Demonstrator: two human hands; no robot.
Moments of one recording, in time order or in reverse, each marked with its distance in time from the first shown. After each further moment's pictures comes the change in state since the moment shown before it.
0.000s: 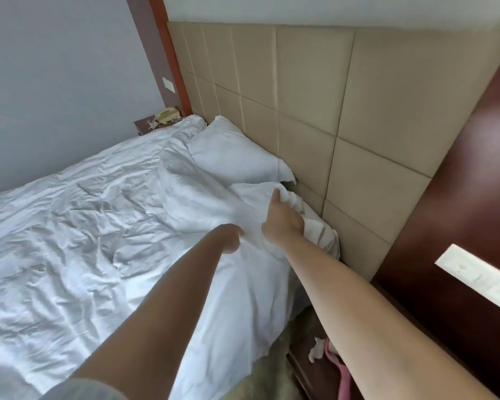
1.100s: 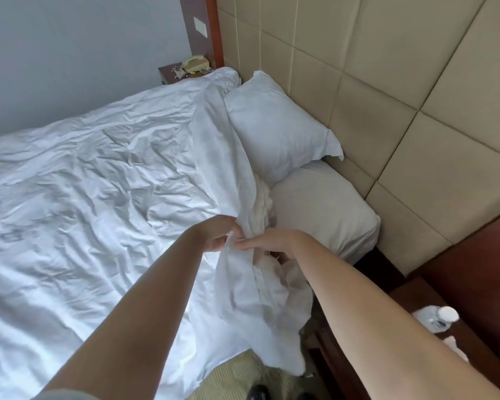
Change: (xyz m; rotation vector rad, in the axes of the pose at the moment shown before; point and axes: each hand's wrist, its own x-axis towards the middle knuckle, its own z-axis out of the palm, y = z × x) left_hand -0.018 -0.162 0.007 -1.304 -0.243 -0.276; right_hand 0.004 -0.103 0.125 0.461 -0.852 0.198
